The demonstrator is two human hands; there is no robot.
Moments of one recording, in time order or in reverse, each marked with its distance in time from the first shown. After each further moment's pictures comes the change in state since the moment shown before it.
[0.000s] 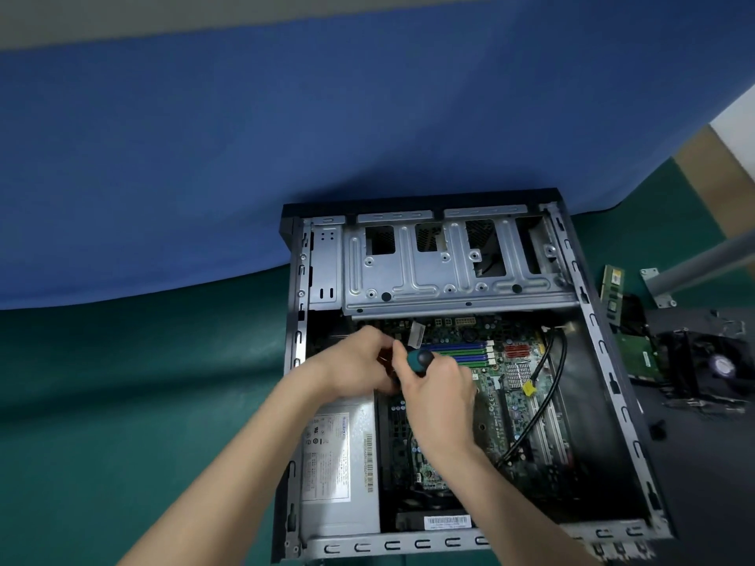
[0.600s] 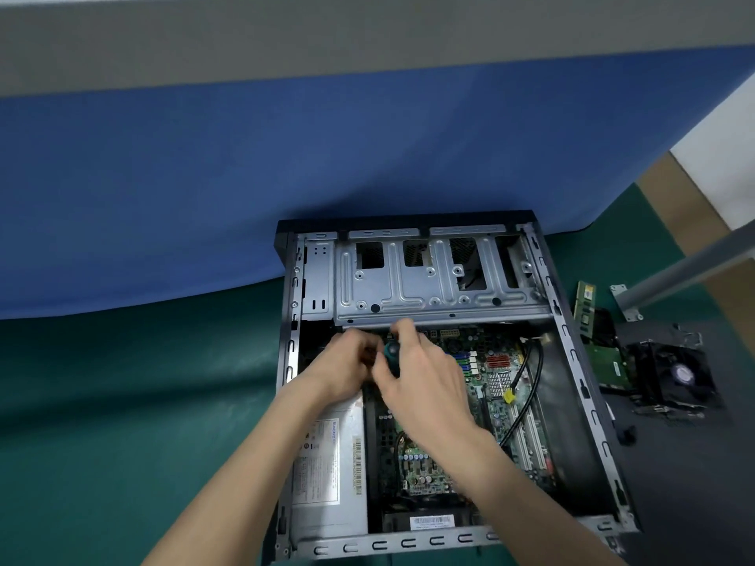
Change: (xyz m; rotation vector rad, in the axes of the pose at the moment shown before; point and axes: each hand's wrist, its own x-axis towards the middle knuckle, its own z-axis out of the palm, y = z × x) left_hand 0.003 -0.004 0.003 0.047 0.249 0.108; right_hand 0.006 -0.027 -0.034 -0.295 -0.096 -0.409
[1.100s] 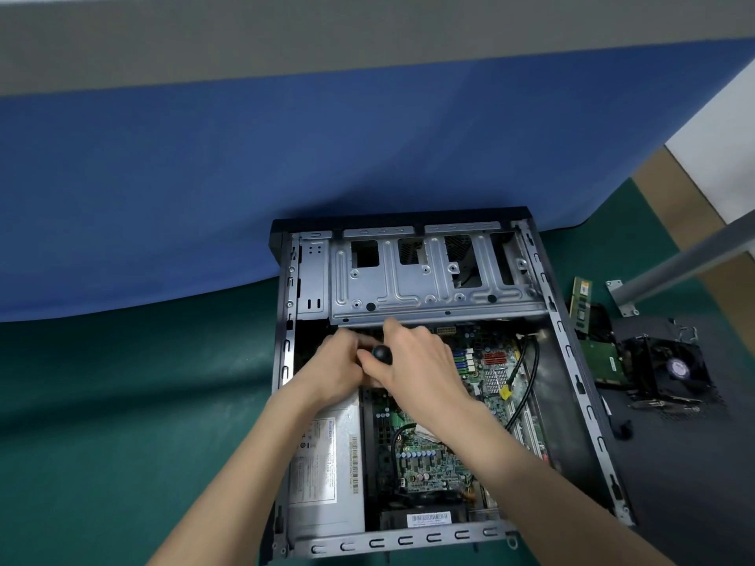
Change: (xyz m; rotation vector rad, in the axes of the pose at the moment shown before) left_hand -0.011 0.005 -0.002 -0.123 0.001 0.017; right_hand 0.019 0.001 -0.009 -0.014 -0.143 -0.110
